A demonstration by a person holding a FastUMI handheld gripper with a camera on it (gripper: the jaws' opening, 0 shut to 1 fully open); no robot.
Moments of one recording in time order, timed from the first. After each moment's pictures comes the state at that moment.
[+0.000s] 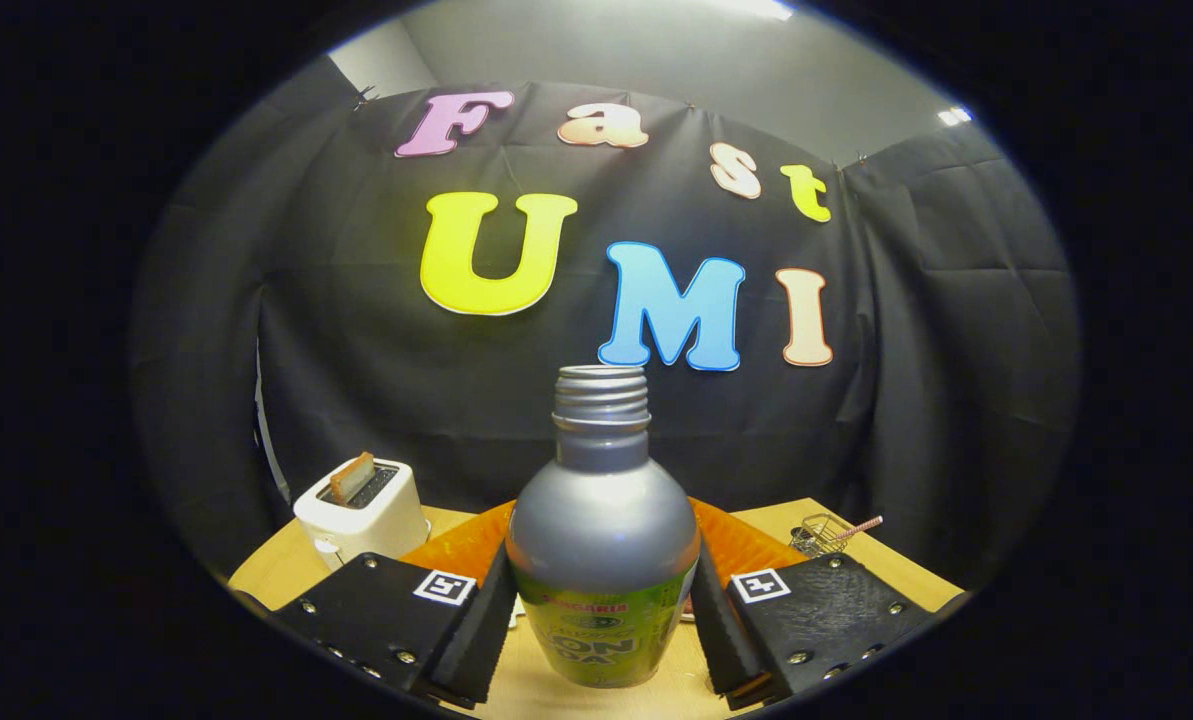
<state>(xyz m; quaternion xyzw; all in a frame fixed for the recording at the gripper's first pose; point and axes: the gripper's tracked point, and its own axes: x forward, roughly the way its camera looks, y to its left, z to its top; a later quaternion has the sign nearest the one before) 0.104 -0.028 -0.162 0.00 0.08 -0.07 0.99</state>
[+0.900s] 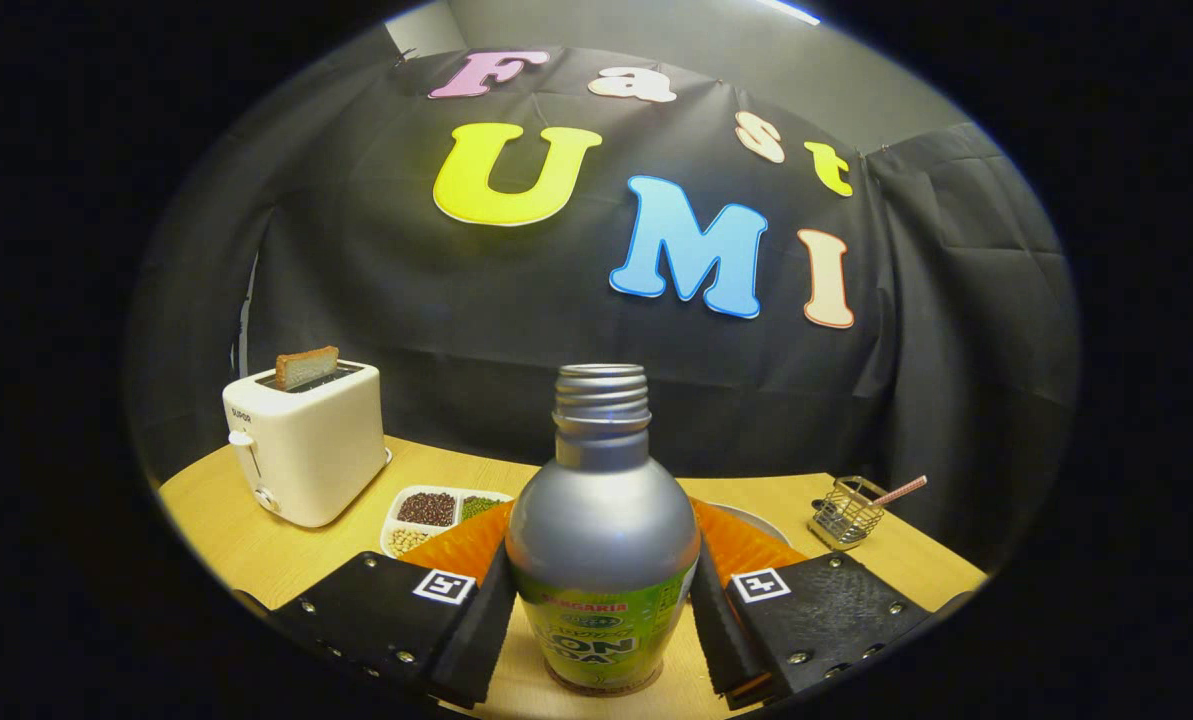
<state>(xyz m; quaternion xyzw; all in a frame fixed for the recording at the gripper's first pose) 0.148 -0.036 -0.311 -0.02 0.11 -0.06 0.99</state>
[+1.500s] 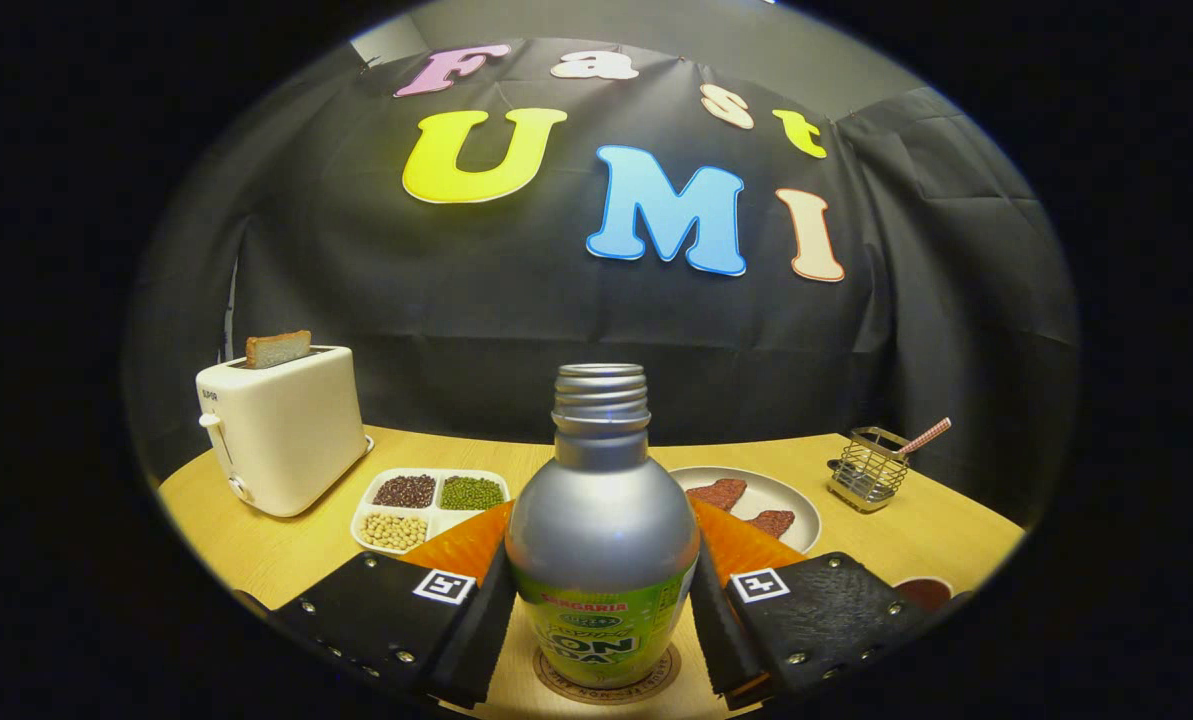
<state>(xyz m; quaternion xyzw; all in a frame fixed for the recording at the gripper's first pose) 0.163 -0.045 -0.359 0.01 0.12 -0.06 0.99</state>
